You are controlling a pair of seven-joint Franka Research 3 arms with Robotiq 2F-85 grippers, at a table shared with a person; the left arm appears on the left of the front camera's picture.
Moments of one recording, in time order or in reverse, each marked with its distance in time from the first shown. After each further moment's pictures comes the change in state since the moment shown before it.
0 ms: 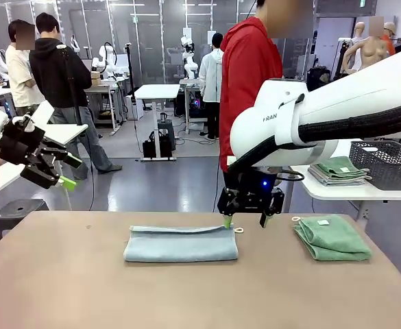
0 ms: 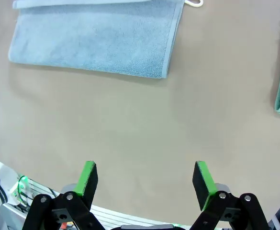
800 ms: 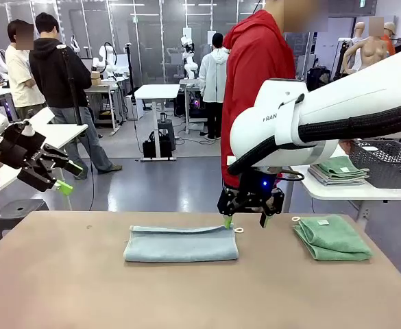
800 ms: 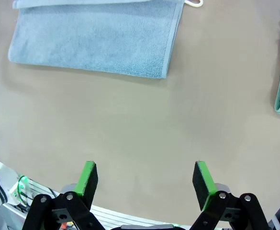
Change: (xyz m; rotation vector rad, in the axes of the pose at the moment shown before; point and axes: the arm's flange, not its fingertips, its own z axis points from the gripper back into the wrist) left arm -0.016 0.012 -0.006 -0.116 -0.031 0.041; right arm 0.000 0.000 0.000 0.000 0.000 0.000
